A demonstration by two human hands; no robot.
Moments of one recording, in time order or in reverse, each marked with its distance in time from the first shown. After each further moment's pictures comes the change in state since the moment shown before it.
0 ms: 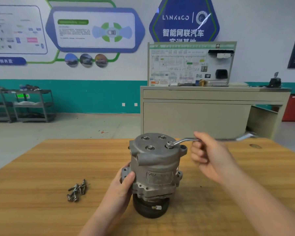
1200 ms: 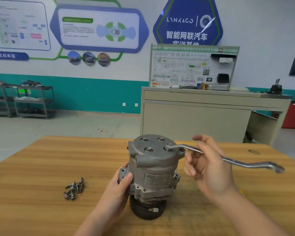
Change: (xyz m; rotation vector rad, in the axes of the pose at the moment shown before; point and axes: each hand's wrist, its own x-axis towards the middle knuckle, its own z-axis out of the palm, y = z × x) left_hand -0.002 -0.002 0.001 -0.016 -0.004 0.007; right_hand -0.031 0.015 0.001 -0.197 -0.164 -0.252
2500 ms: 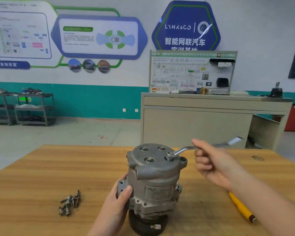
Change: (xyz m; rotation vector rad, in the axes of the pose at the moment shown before) left_hand 0.014 -0.012 -0.009 -0.046 0.092 -0.017; right_hand 0.051 -0.019 -0.021 0.048 0.113 0.344
